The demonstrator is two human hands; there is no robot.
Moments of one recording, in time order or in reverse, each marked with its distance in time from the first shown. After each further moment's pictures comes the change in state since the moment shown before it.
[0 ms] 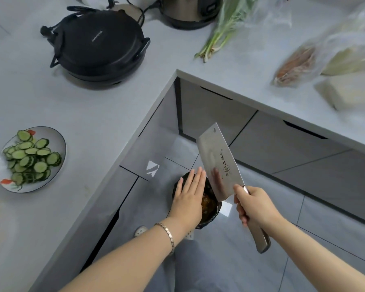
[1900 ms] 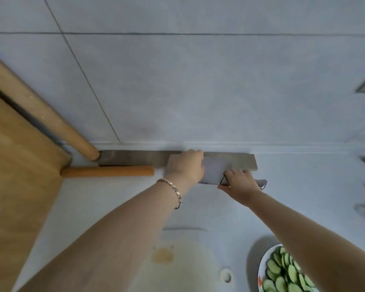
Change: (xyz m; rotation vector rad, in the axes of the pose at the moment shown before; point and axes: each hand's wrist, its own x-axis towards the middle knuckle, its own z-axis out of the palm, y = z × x) left_hand -0.258 -0.610 -0.292 -0.275 0.531 -1.068; right_hand 0.002 -0.380 0.701 -1.640 -0.254 -1.573
